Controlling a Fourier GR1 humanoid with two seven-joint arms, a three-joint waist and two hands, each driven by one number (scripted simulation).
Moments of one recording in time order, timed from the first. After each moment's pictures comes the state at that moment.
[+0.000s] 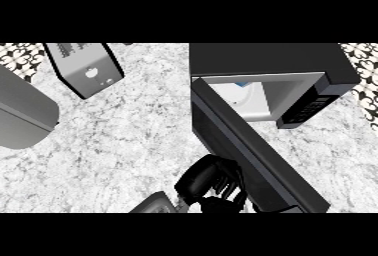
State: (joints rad) left arm -0.39 0.01 -0.82 -1.22 -0.07 0.18 -0.14; right arm 0.42 -0.25 -0.25 -1.70 -0.34 0.33 -0.67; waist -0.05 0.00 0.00
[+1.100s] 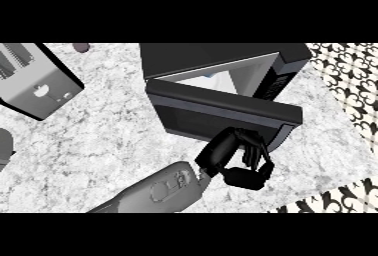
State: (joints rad) left arm -0.77 0.00 -0.95 -1.06 0.43 0.39 -0.23; right arm 0.30 -0.39 -0.19 -1.90 -0.49 0.48 -0.51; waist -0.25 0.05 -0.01
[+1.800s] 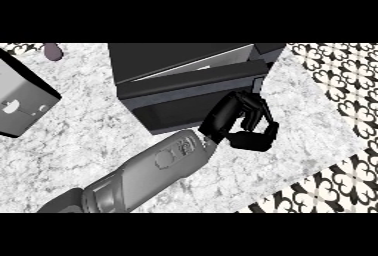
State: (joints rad) left arm -0.98 0.01 -0.89 -0.92 0.58 0.45 -0.26; right arm 0.25 -0.46 -0.20 -1.96 -0.58 0.51 -0.44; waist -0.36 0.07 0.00
